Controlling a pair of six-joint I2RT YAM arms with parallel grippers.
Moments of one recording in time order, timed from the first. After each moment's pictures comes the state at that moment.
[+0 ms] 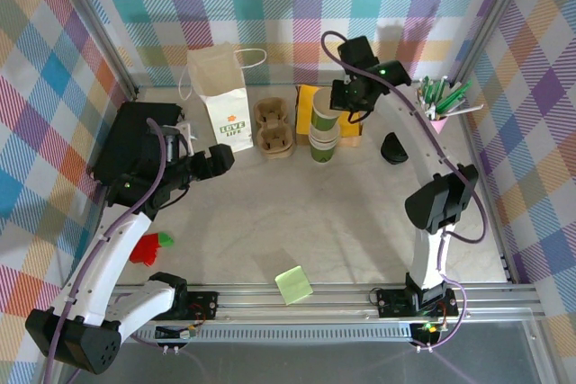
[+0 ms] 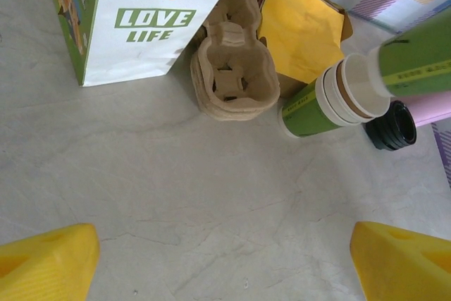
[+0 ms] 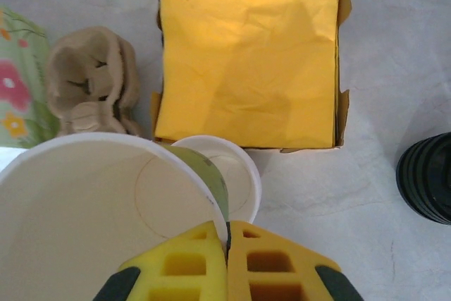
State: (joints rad) left arm -0.27 0.99 1.06 -0.72 0.17 -0.50; right arm 0.44 1.92 2.18 -1.21 0.10 0.43
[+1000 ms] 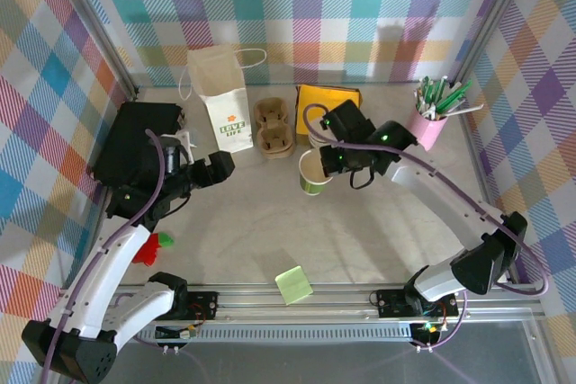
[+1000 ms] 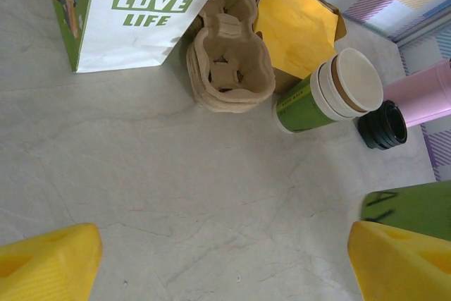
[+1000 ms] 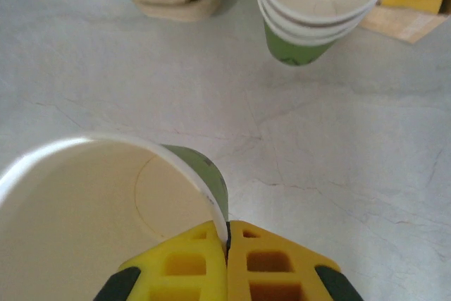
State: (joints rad) left arm -0.30 0.90 0.97 -0.68 0.15 -0.56; right arm 0.72 1.46 1.49 -1.05 0.10 0.36
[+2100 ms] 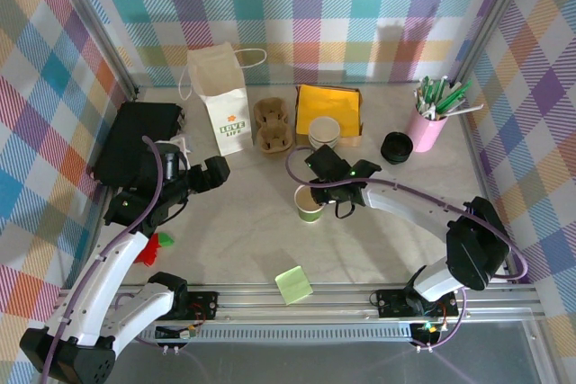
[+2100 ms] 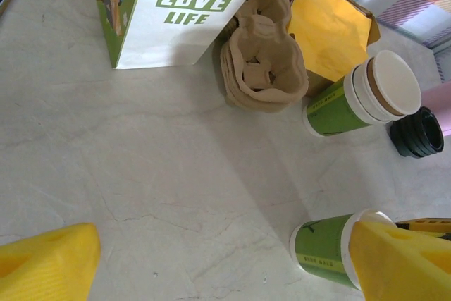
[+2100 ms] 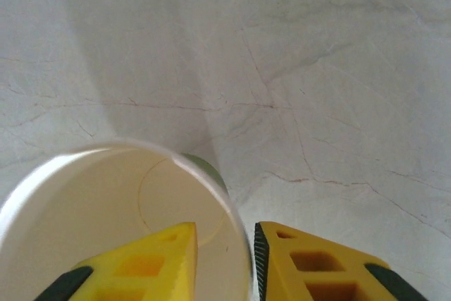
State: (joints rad) left arm -0.31 0.87 0.94 -0.72 0.07 -0.55; right arm 0.81 1.50 1.10 -0.70 0.18 0.46
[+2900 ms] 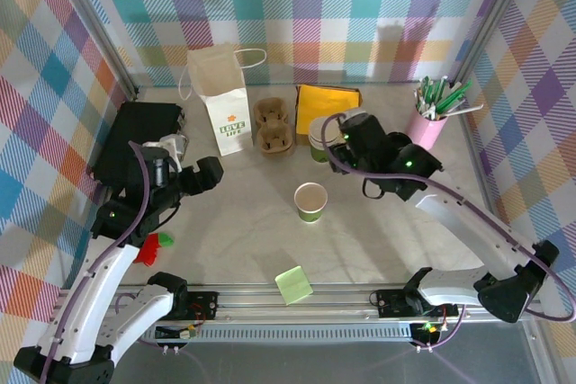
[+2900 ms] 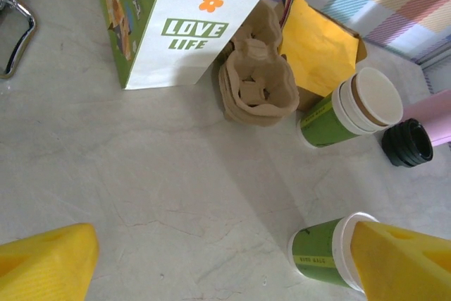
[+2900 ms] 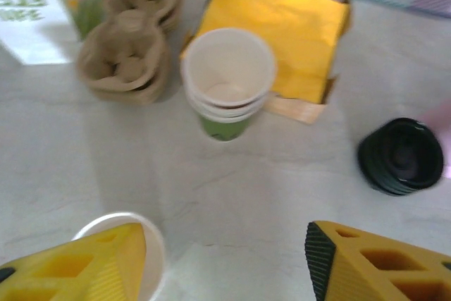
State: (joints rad) left arm -0.31 0.79 0.98 -0.77 0.03 -0.53; right arm 0.72 1.24 1.37 -0.90 0.39 0.27
